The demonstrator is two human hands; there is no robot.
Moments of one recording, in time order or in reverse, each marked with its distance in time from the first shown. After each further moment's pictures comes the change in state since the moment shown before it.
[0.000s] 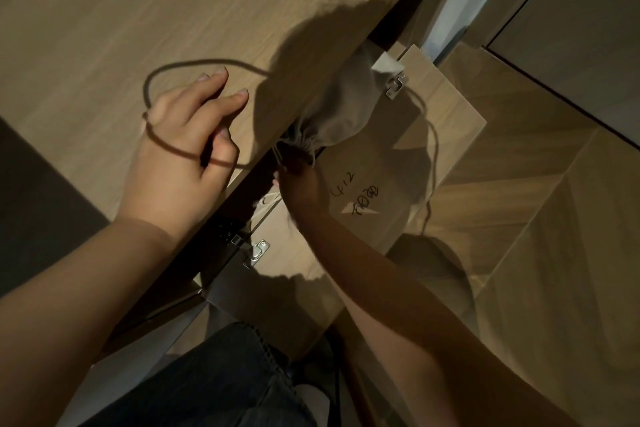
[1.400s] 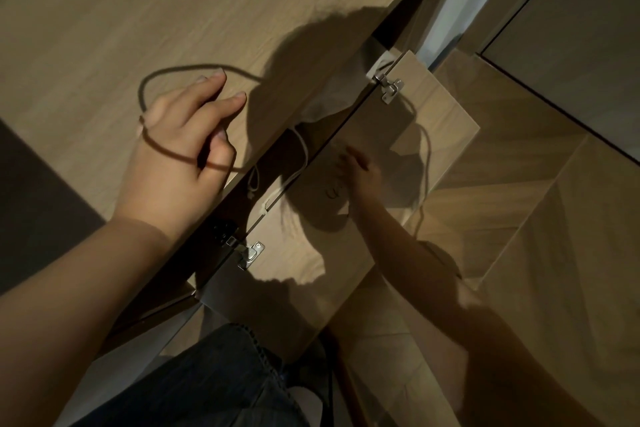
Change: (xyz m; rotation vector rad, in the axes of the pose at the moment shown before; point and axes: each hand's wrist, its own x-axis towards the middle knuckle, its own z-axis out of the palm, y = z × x) left_hand 0.000 0.001 -0.002 0.001 0.003 0.000; right_hand 0.039 0.010 -0.093 0.275 0.199 0.036
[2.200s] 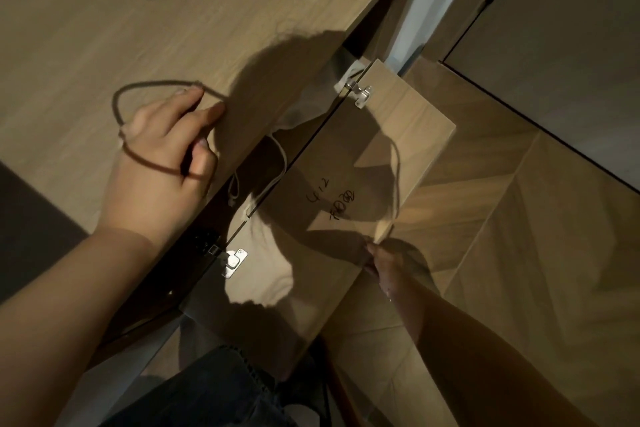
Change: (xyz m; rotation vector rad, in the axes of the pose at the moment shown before) left_hand 0.001 -0.003 0.003 -0.009 0.021 0.021; right_hand -0.047 0.080 -0.139 -0.159 0.232 0.521
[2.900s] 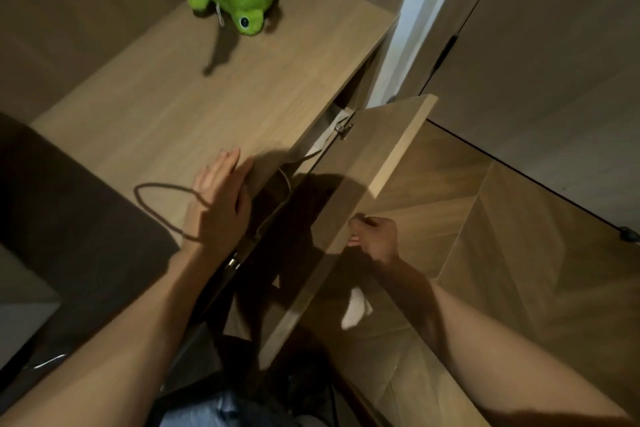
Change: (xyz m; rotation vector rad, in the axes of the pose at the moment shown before) left_hand -0.032 0.005 0.005 -0.084 0.034 -0.016; right_hand -0.175 -0.077 0.014 -0.082 -0.018 -0.542
